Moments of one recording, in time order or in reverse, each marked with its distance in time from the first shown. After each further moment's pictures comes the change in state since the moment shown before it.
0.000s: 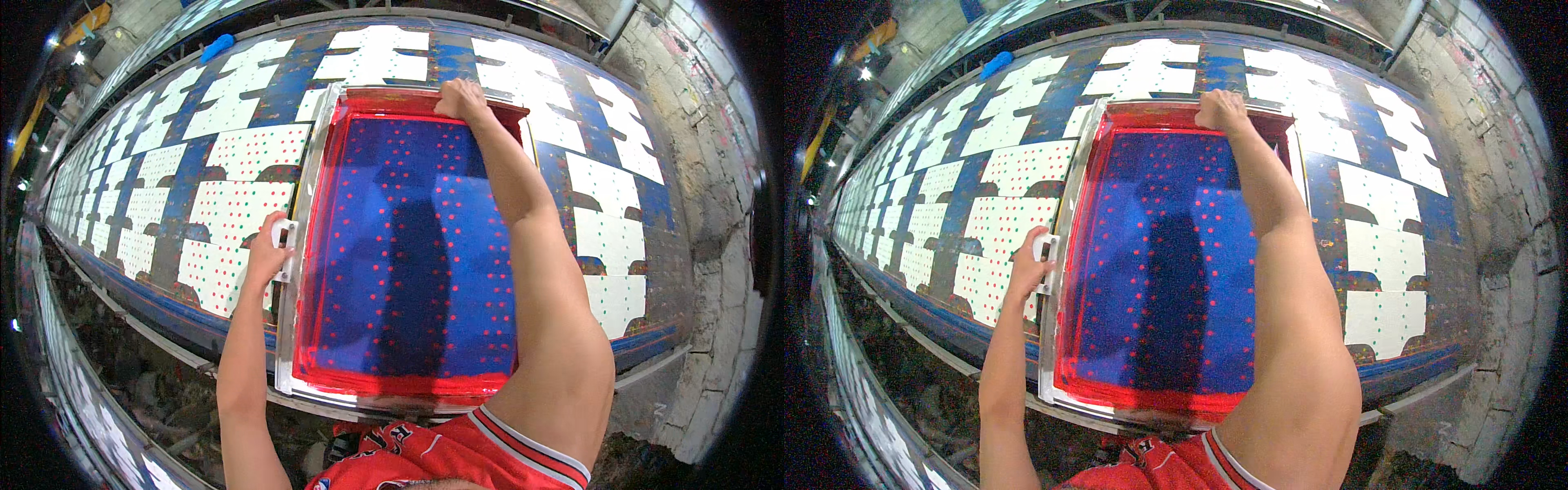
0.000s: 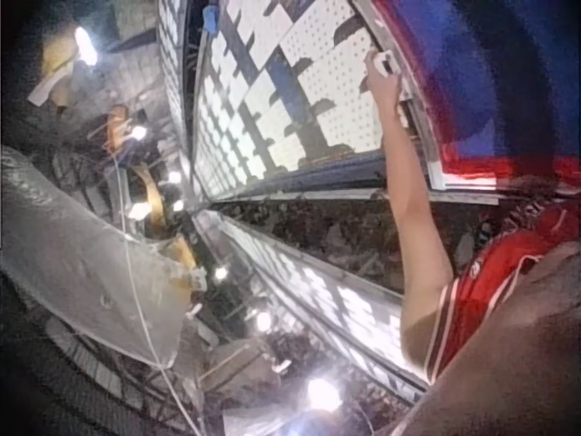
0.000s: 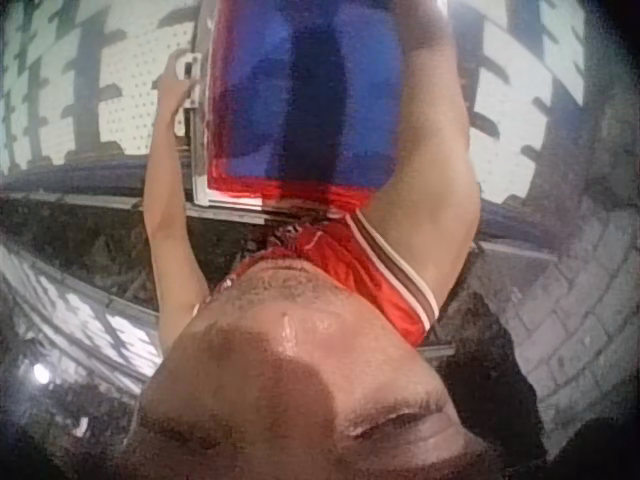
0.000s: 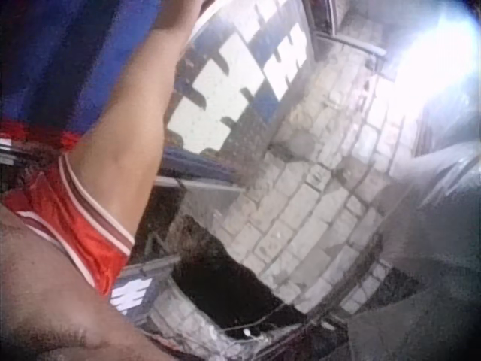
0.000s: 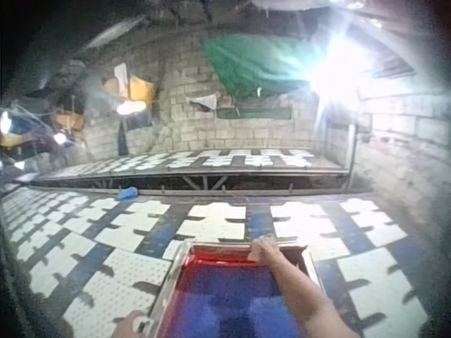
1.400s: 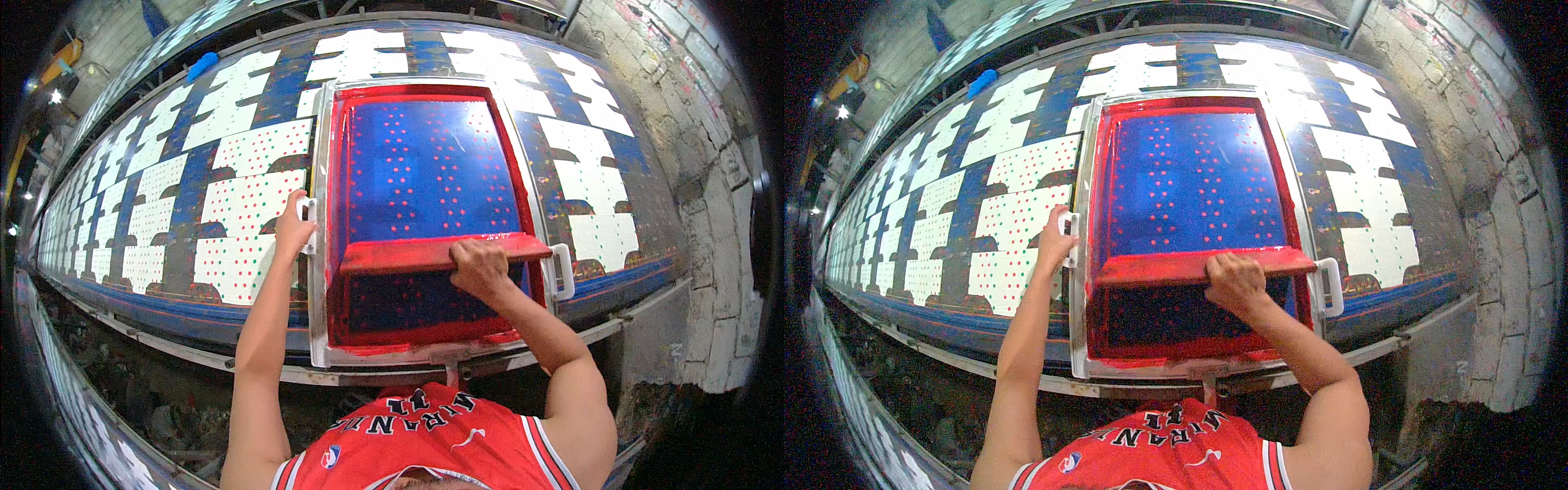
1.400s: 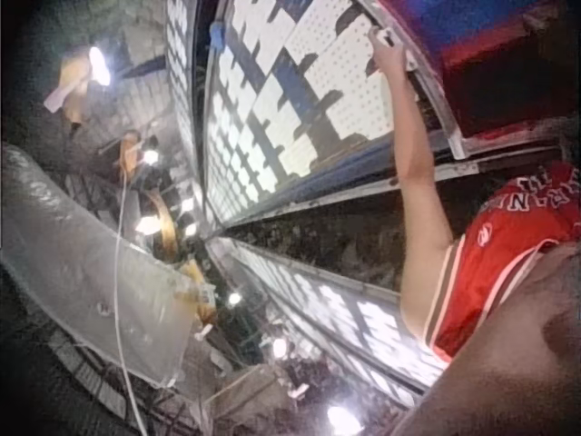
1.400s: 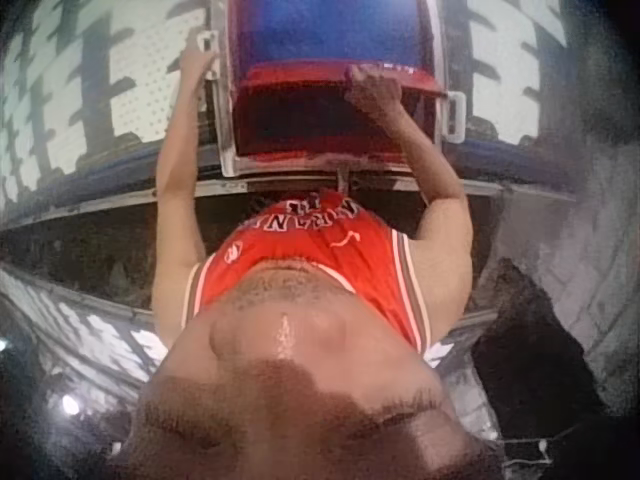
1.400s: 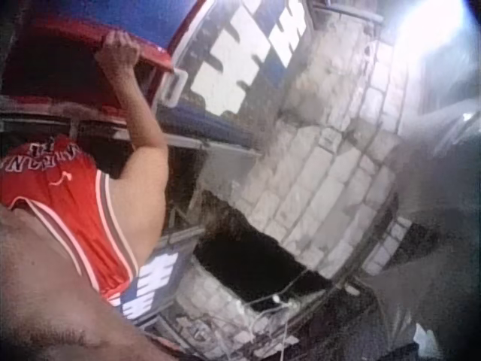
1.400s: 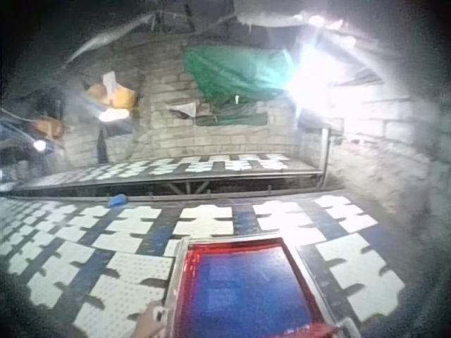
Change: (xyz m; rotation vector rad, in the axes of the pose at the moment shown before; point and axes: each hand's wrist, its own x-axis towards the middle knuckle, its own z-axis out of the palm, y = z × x) left_hand 0.008 -0.025 0.002 0.063 0.028 0.169; right_hand -0.417 -0.170 -0.018 0.122 0.080 -0.066
